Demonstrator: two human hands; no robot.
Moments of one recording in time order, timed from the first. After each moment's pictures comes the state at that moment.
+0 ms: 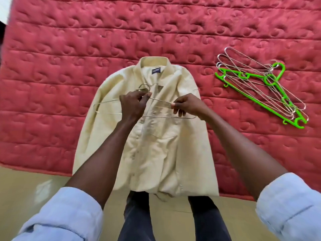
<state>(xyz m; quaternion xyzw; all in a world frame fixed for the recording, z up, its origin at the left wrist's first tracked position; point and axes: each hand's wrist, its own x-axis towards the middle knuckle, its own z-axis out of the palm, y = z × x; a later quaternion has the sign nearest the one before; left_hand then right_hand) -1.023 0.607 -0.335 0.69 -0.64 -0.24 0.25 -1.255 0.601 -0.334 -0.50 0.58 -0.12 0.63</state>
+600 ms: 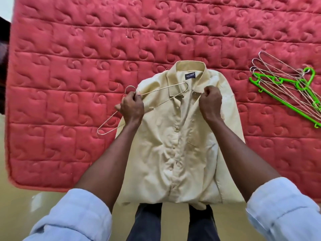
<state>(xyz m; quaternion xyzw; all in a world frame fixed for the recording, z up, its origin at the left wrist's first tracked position) -0.879 0.555 -0.359 0.82 -0.47 -0.25 0.20 -1.131 0.563 -0.364 -0.43 0.84 -0.25 0.23</state>
